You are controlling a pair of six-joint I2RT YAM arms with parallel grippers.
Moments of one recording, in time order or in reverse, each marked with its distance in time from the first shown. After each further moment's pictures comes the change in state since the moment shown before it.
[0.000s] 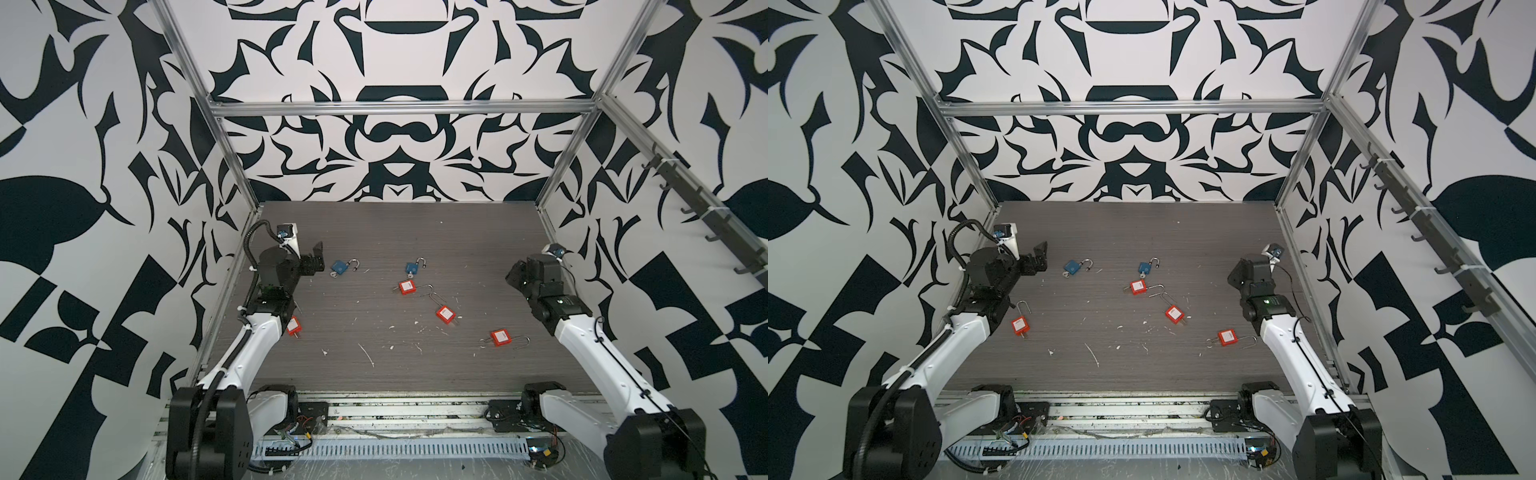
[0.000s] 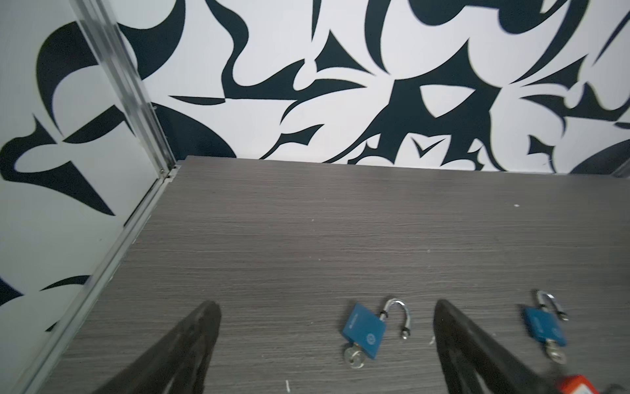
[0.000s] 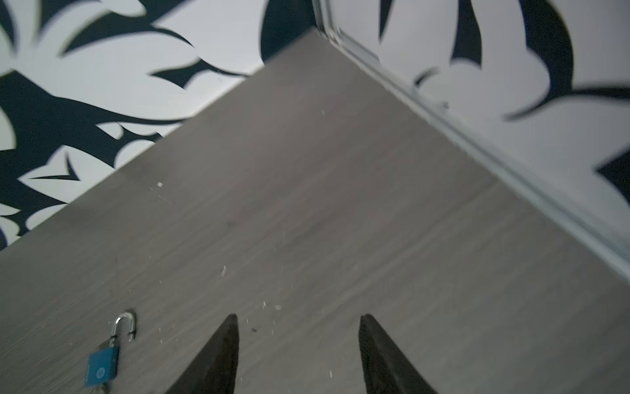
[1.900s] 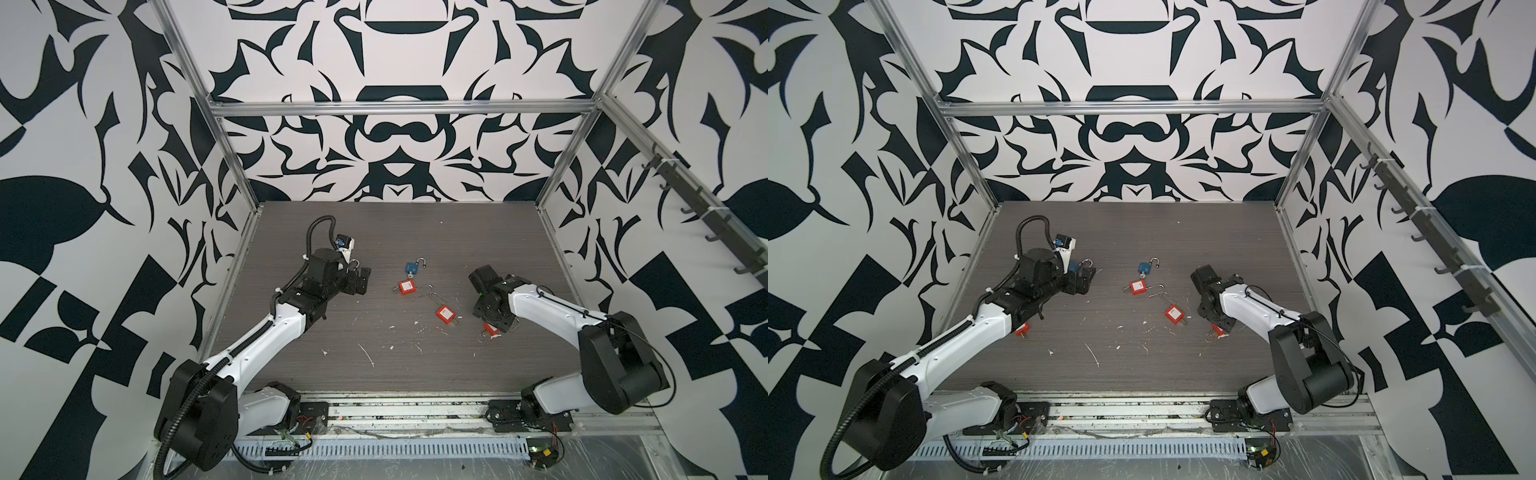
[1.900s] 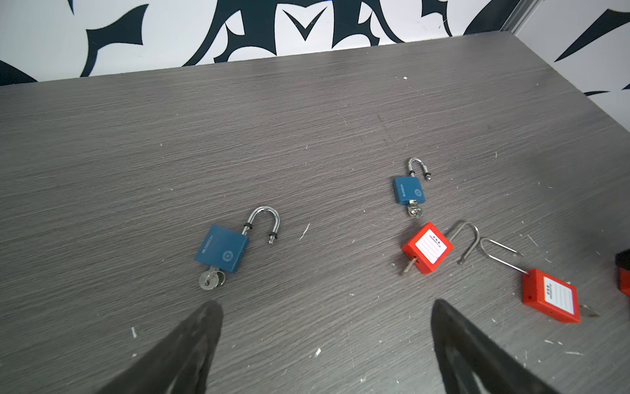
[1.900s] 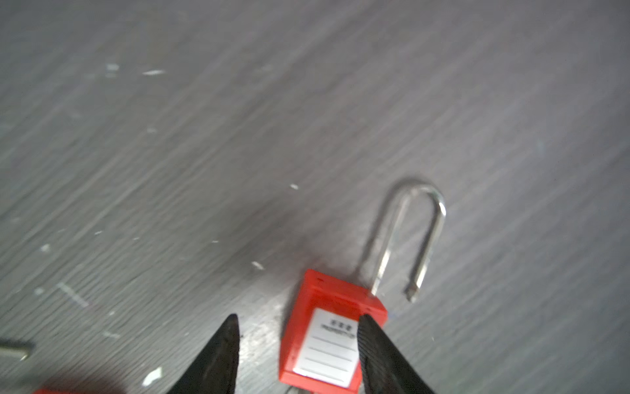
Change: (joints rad) left arm -0.373 0.106 0.109 -0.304 -0.064 -0.023; right arm 0.264 0.424 0.084 -0.296 -0.015 0.227
